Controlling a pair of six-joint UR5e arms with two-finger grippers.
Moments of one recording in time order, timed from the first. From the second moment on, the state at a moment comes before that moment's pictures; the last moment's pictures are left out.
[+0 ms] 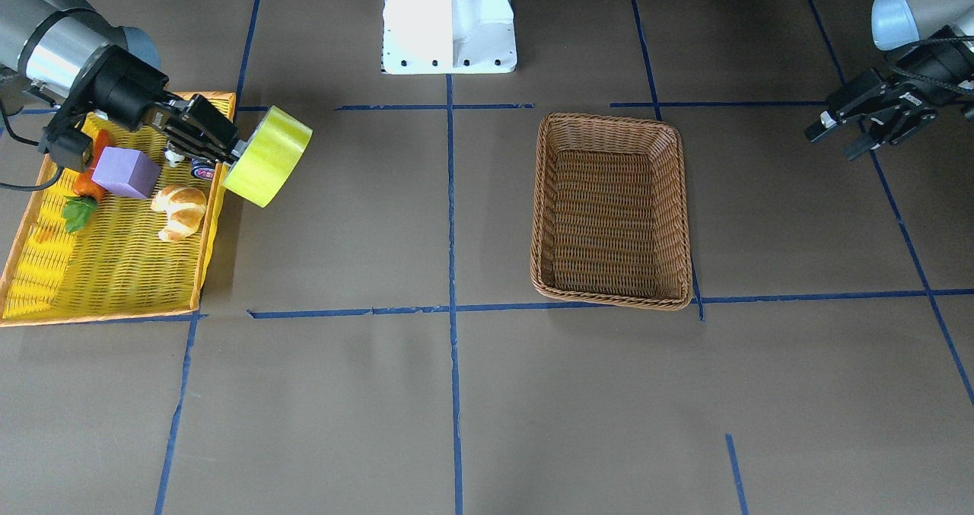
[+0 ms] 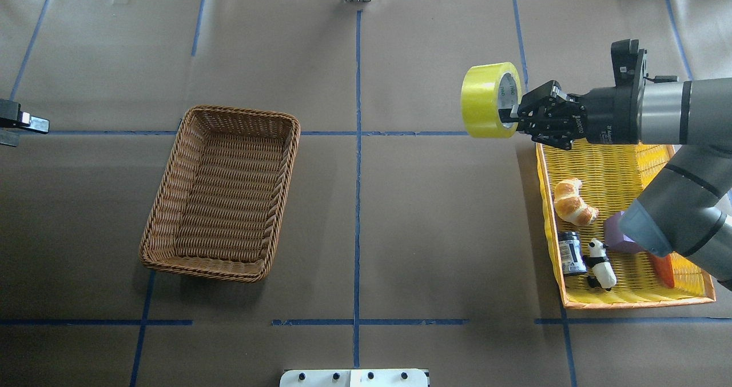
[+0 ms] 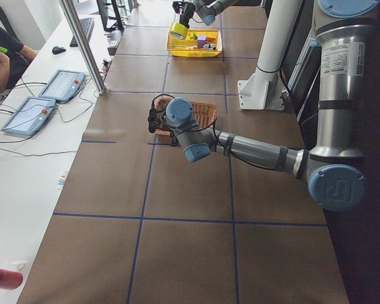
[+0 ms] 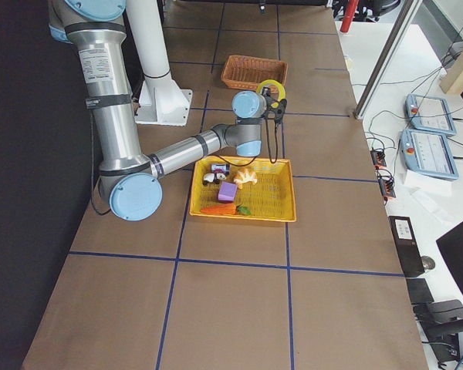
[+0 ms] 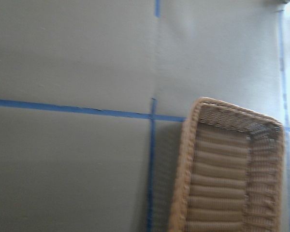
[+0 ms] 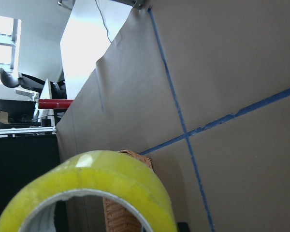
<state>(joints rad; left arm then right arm) -1.21 -1.54 -1.81 -2.51 -2.55 -1.16 0.83 -1.39 1.75 -0.18 2.07 1.94</state>
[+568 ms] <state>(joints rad) -1.07 -1.62 -1.81 -2.95 -2.41 -1.77 0.58 -1.39 1.76 0.01 1.75 1.99</state>
